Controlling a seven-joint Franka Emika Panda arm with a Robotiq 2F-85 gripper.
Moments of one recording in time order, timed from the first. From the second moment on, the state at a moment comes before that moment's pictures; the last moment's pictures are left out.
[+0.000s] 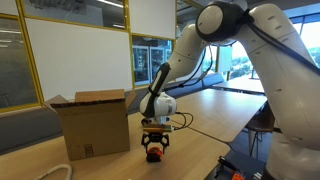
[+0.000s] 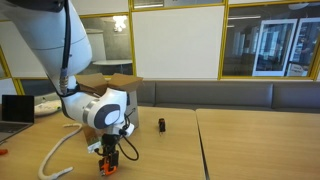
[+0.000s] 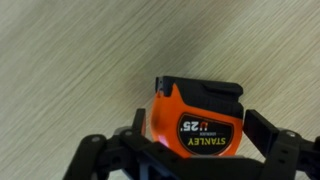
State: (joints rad) arm 0.09 0.51 0.04 -2.22 0.33 2.59 0.56
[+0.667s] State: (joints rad) arm 0.09 0.53 0.04 -2.19 0.33 2.57 0.56
